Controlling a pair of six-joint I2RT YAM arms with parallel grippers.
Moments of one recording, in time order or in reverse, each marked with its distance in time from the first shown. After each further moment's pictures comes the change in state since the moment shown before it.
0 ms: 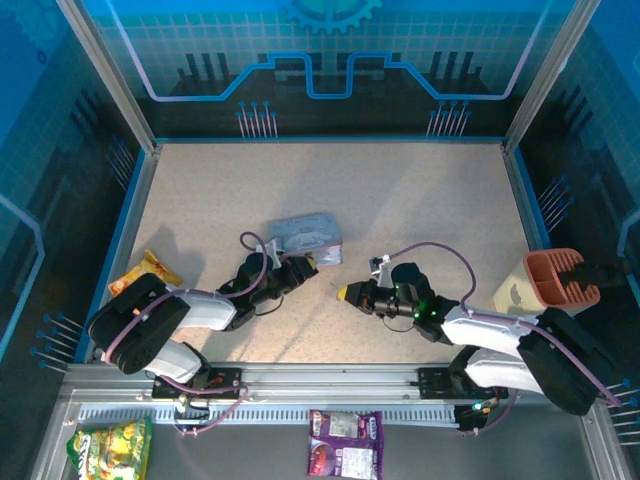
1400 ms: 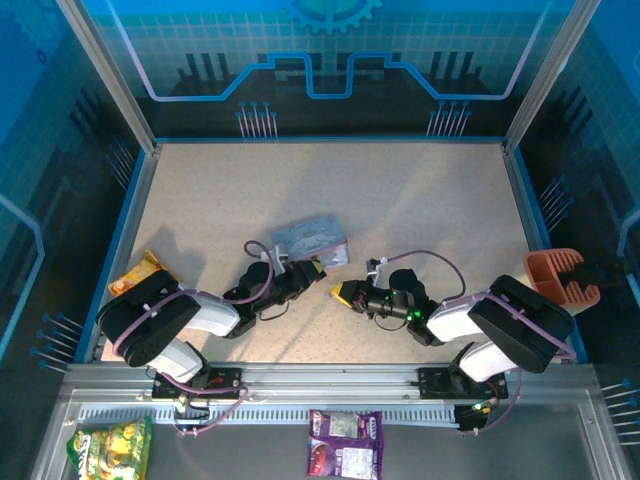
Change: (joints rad) left arm -0.076 0.056 -0.044 0.207 -0.023 -0.144; right arm 0.027 0.266 -0.061 0.473 0.022 0.202
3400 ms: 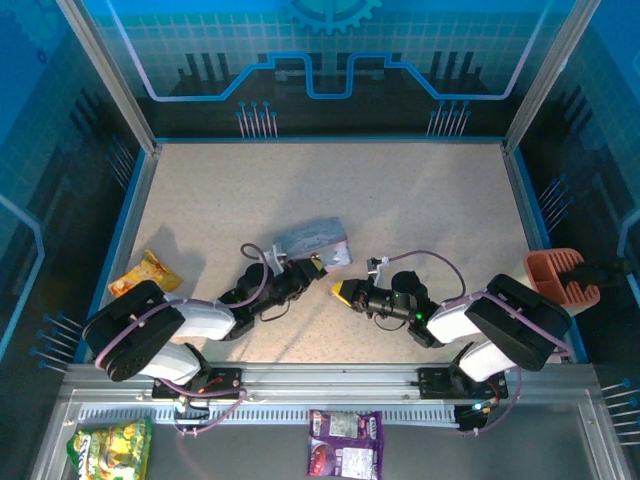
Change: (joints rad) left arm -0.031 -0.115 0.000 -0.084 -0.054 -0.081; right arm 0.003 0.023 -0.018 0.095 0.009 0.006
